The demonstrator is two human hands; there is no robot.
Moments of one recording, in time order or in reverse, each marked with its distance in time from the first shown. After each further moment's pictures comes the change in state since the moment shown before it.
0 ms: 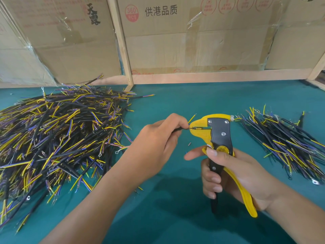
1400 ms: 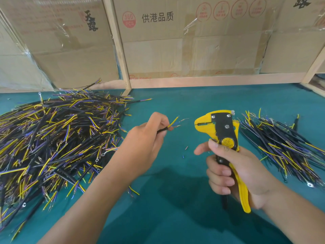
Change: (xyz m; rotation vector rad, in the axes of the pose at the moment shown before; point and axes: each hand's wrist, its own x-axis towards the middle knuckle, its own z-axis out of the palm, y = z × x) left_hand 0.002 -0.014 -0.007 0.103 0.024 -0.109; right_hand 0.002 -0.006 -0.004 0.098 0.182 -0.035
